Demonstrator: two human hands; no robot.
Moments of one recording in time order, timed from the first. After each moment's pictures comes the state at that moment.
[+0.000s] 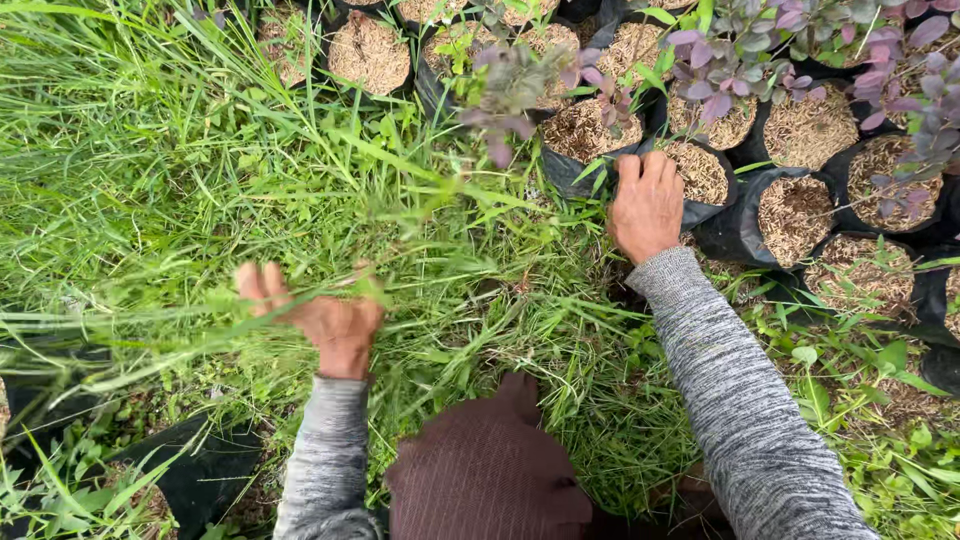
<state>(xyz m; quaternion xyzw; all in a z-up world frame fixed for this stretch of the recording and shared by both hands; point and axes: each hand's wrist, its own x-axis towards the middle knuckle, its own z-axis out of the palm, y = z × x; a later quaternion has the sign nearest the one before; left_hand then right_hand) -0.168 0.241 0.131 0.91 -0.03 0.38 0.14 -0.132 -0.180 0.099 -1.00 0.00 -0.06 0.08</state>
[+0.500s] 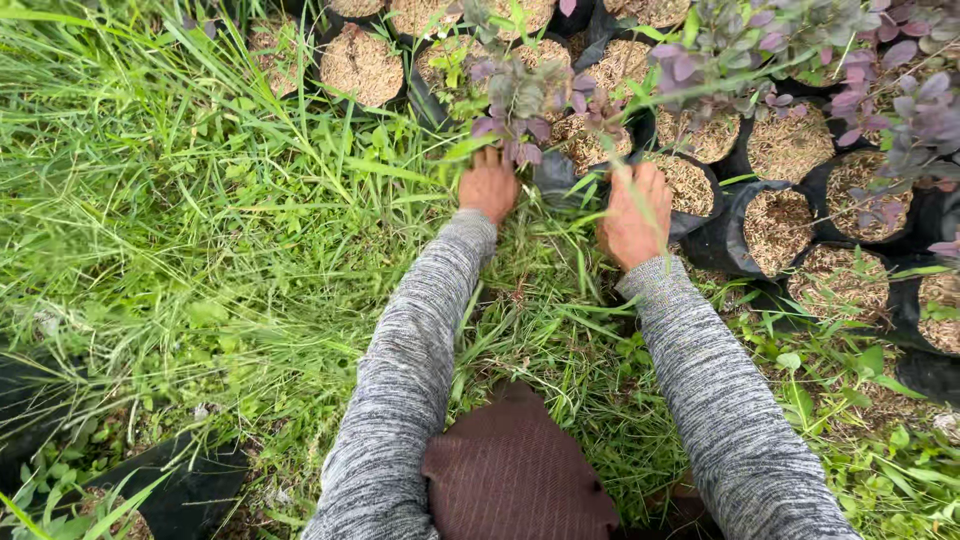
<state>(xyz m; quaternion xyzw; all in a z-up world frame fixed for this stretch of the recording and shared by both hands) -0.014 0.026 -0.083 0.97 -0.21 -0.10 0.07 -0.128 -0.179 0.087 -1.00 0.01 -0.07 0.06</state>
